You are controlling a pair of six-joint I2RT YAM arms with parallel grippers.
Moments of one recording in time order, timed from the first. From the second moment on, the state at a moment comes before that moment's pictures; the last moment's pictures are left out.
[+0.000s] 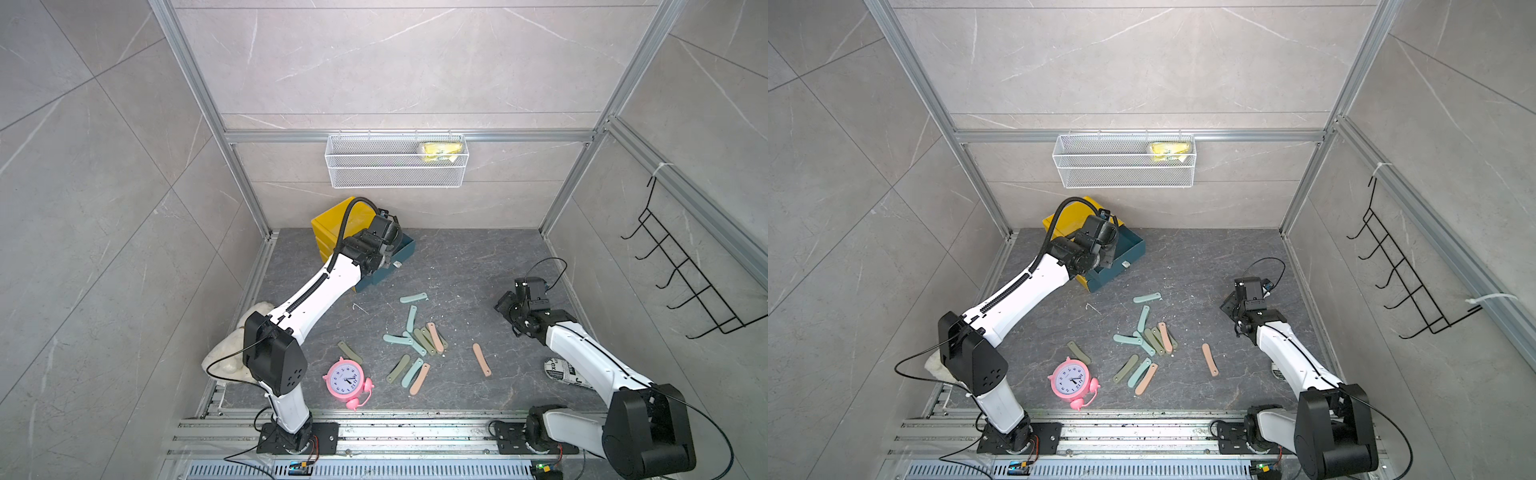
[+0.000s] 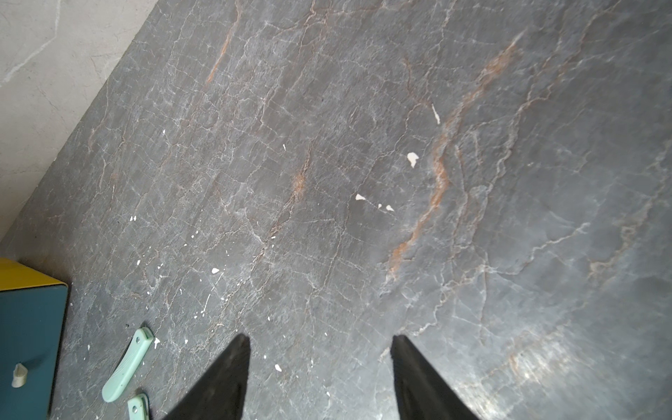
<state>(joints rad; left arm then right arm) -0.61 1.76 1.72 -0.81 -0.46 -0.18 0.12 1.24 0.73 -0.39 0.13 0.81</state>
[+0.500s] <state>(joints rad) -0.59 1.77 1.74 -0.86 -0.41 -0.22 0.12 1.24 0.73 -0.40 0.11 0.80</state>
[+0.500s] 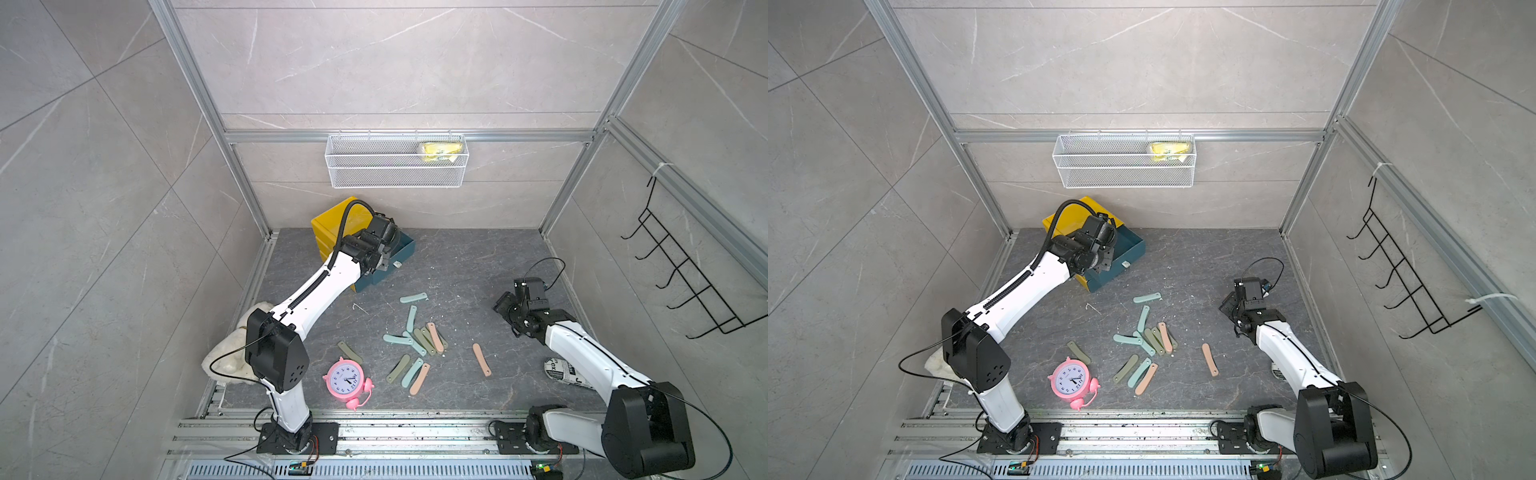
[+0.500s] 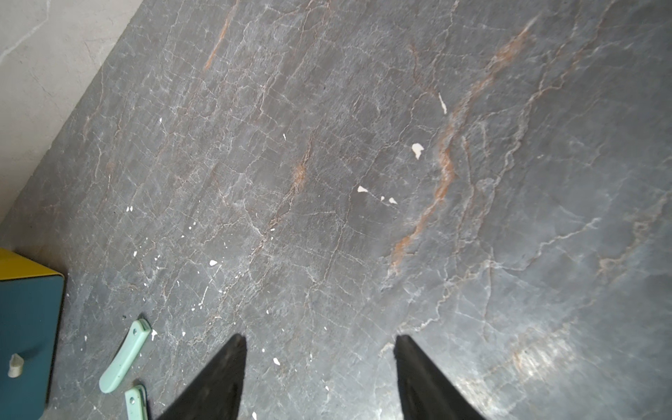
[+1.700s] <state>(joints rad) -0.61 1.29 1.18 -0.68 -0.17 -0.46 0.50 1.37 0.68 -0.77 0.02 0.74</state>
